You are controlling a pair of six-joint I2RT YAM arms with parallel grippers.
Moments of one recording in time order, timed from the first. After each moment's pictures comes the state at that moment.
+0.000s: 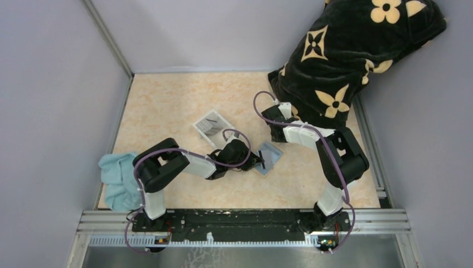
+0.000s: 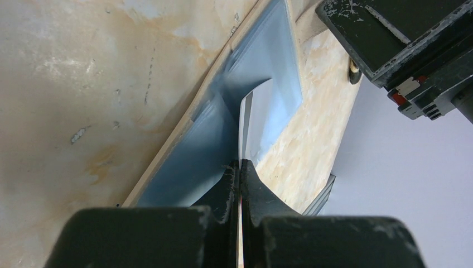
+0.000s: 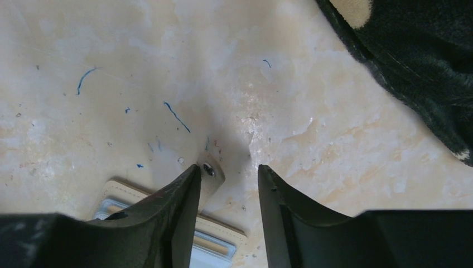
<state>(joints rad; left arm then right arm) -0.96 1.88 0.76 0.56 -0.06 -1.38 0.53 1.73 1.02 -0.39 0.55 0.48</state>
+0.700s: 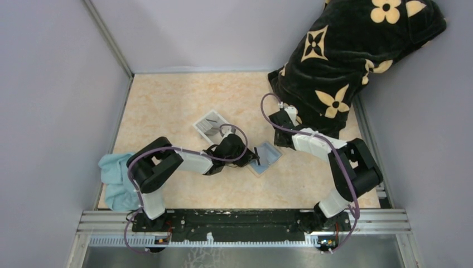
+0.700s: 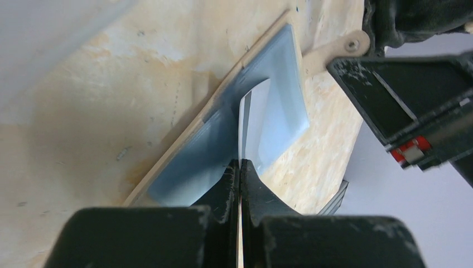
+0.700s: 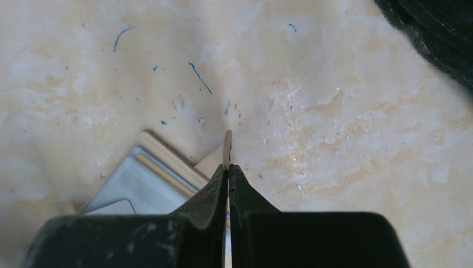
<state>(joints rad) -0.91 1.84 0.77 0.47 -0.04 -1.31 0.51 1.60 0.89 -0.31 0.38 0.50</state>
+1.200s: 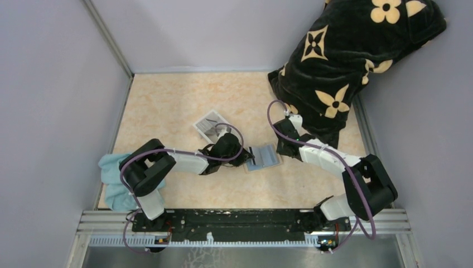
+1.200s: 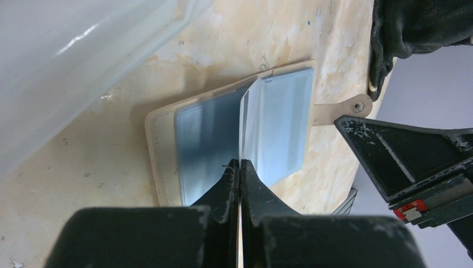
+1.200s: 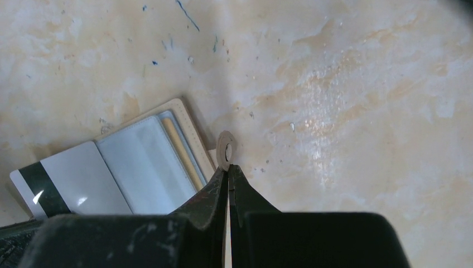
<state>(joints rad) -0.88 1.76 0.75 0.38 -0.07 -1.28 0.54 1.39 0.76 -0.37 0.37 0.61</state>
